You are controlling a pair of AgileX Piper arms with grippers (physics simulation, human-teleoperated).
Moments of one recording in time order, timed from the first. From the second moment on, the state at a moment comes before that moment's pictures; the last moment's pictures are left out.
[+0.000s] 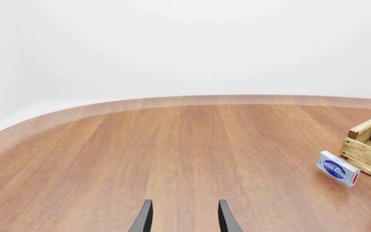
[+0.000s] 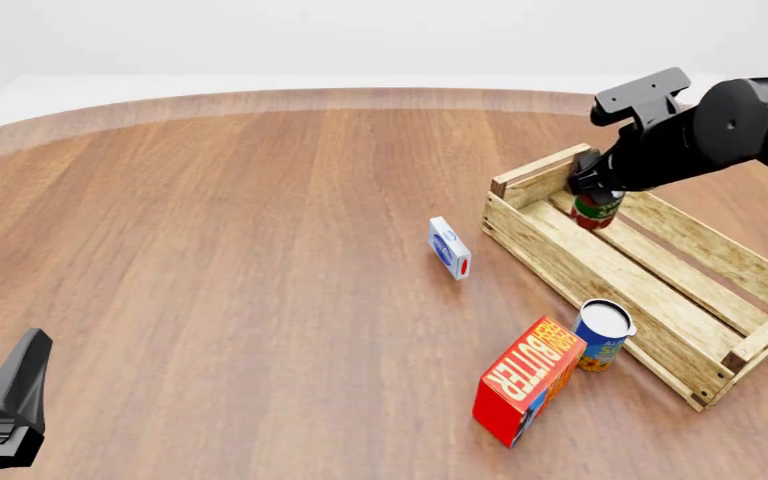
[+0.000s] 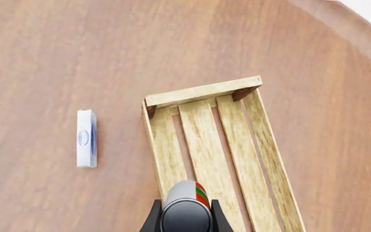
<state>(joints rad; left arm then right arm) 0.00 0.01 0.00 0.00 0.00 0.09 1.57 -1.21 0.51 -0.28</state>
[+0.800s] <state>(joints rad) 0.00 0.01 0.00 0.00 0.00 -0.07 1.74 -1.21 0.37 -0.28</state>
